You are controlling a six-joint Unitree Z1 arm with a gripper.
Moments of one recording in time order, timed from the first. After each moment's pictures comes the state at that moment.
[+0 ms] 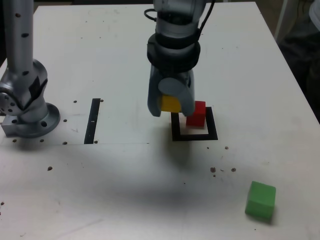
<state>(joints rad) -0.22 1.89 -1.43 1.21 0.12 -0.15</state>
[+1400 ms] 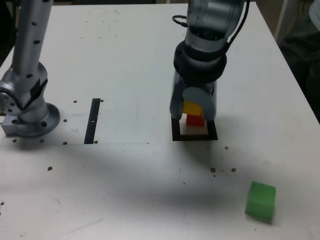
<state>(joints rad) -0.23 2.06 -1.59 1.26 0.19 -0.10</state>
